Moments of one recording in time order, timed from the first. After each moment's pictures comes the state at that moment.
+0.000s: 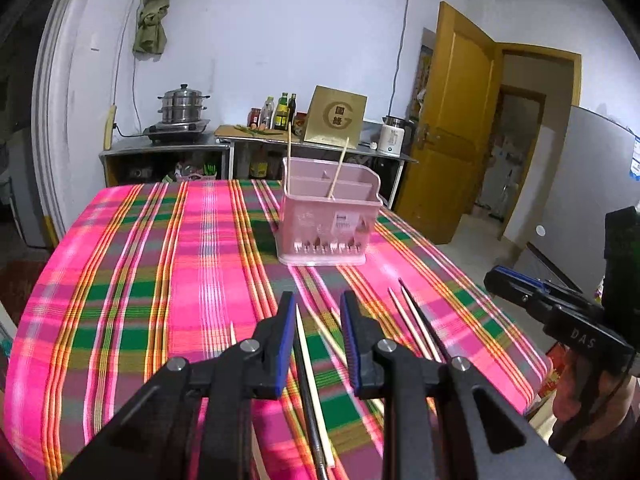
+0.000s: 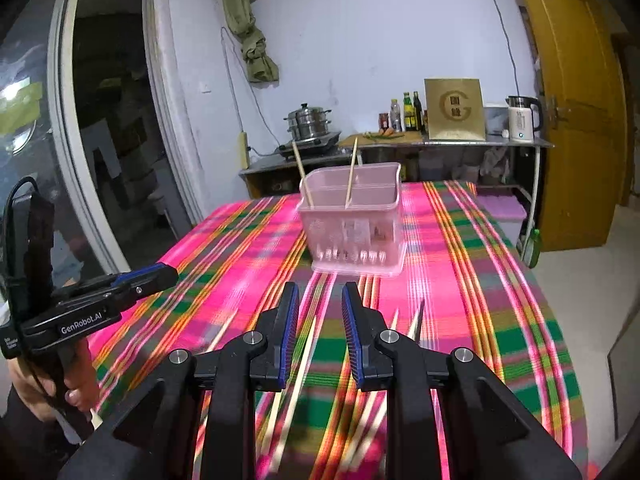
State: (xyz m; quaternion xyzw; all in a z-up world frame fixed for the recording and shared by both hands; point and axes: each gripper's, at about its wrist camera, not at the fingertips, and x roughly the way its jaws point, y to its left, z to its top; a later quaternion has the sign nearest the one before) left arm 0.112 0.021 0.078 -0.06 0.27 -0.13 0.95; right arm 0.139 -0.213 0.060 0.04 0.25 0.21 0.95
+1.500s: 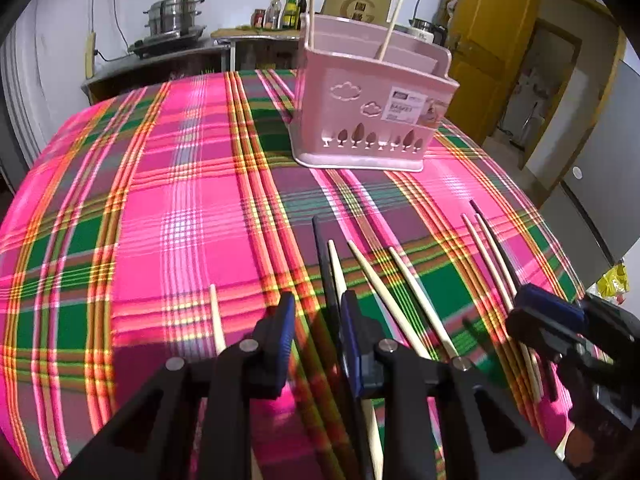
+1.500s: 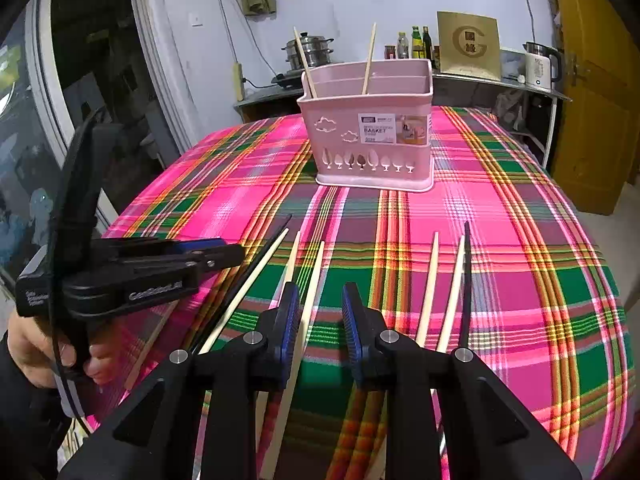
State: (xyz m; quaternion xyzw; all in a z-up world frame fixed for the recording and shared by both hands) left arm 0.227 0.005 -0.015 -0.02 0.44 -0.12 0.89; right arm 0.191 -0.166 -0.015 0.02 0.36 0.21 0.91
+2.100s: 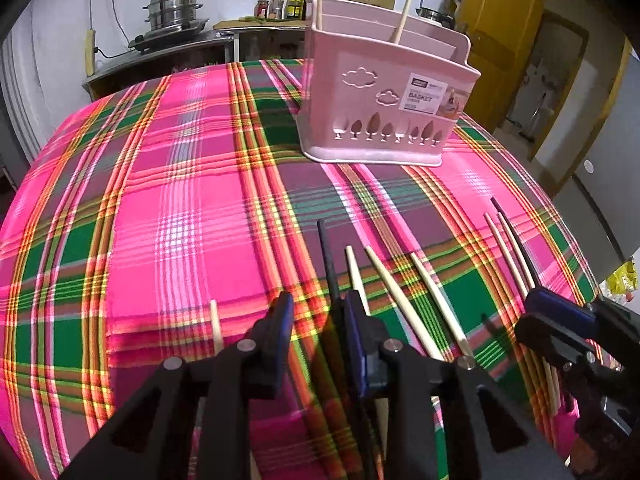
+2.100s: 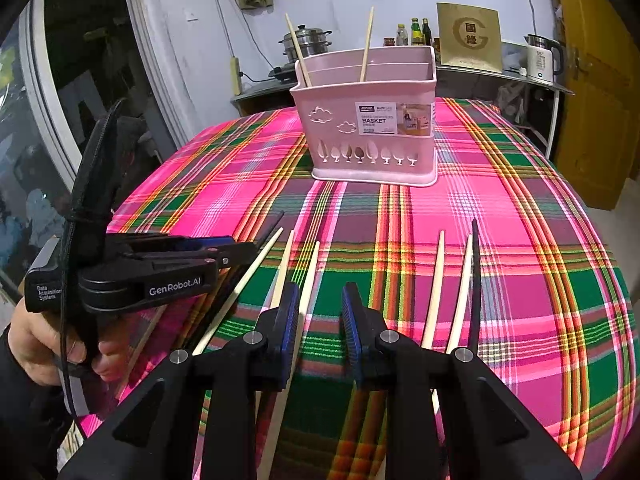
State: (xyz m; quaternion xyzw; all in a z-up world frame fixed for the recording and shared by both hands) left arm 0.242 0.002 -0.023 -0.01 0.46 -0.11 0.88; right arm 0.201 -0.164 -0.020 0.02 0.37 0.21 0.91
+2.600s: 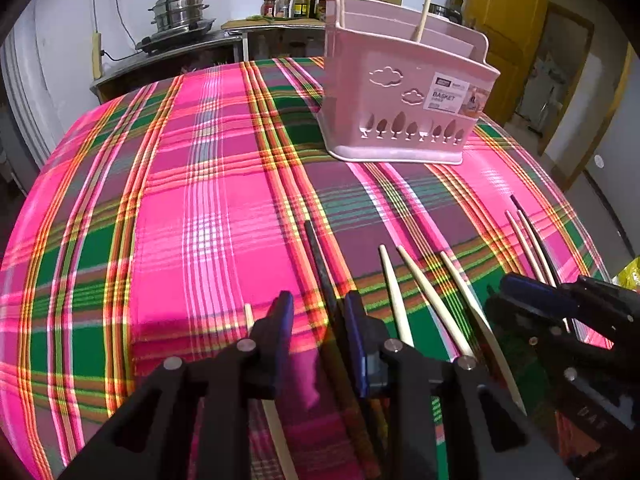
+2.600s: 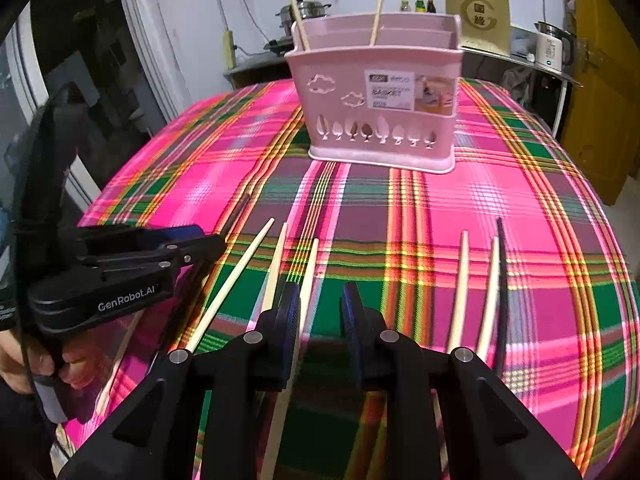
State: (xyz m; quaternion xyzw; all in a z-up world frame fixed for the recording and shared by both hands) left arm 0.251 0.014 -0.025 0.01 0.46 -0.09 0.88; right arm 0.240 -0.139 -0.038 -0.01 0.42 0.20 0.89
